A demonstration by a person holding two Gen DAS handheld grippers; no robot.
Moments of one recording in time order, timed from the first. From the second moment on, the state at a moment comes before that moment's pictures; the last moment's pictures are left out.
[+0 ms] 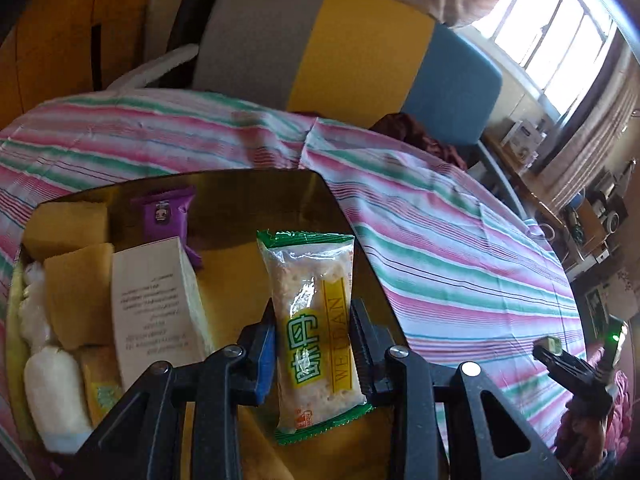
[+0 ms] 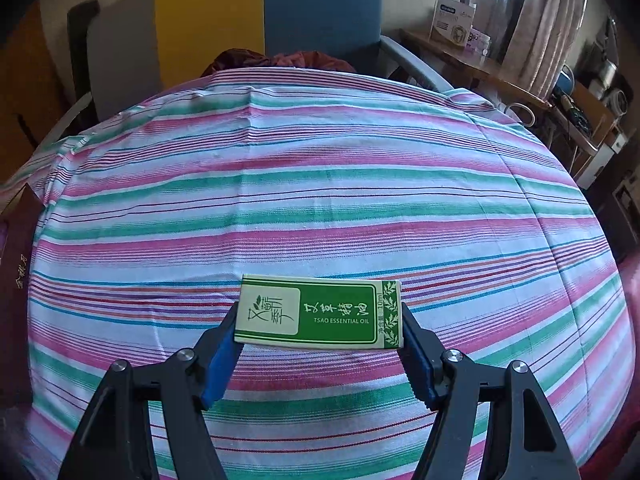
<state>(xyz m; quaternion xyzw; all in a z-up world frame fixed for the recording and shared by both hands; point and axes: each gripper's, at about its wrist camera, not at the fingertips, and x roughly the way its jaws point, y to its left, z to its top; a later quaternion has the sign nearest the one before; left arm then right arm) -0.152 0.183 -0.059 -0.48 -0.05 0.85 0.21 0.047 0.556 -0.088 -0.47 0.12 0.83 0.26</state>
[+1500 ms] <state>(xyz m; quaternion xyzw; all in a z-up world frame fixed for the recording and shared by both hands) -0.053 0.085 -0.026 -0.39 0.01 0.91 0.15 -0.010 0.352 -0.034 -0.42 0.05 0.91 0.01</state>
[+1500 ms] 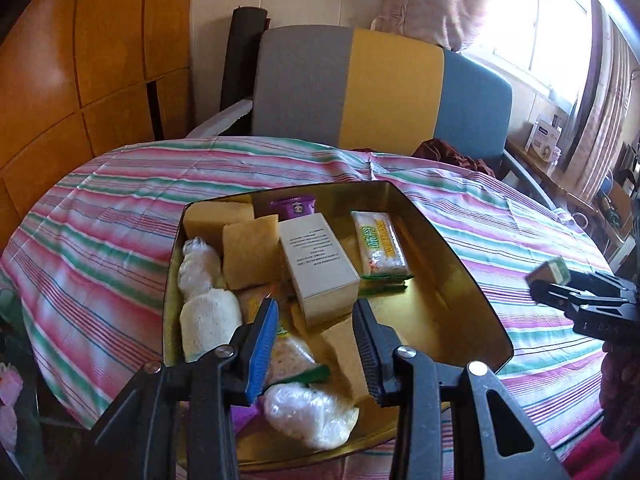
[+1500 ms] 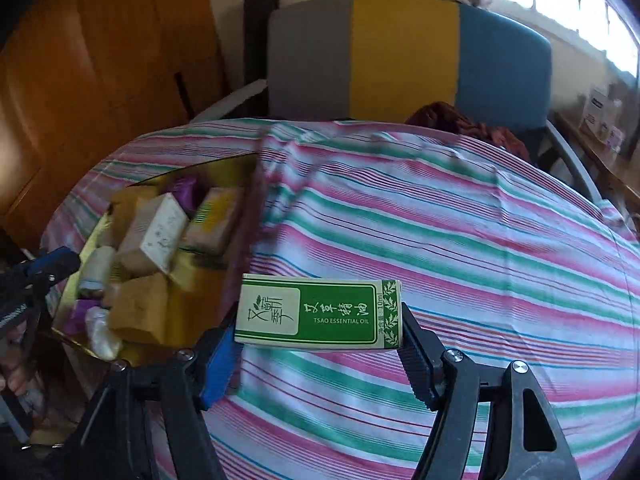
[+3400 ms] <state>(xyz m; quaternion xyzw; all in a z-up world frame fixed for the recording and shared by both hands) -0.015 0.048 -0.002 -0.32 0.03 0.95 0.04 -0.009 0.221 -0.015 -0.35 0.02 0.93 0.08</state>
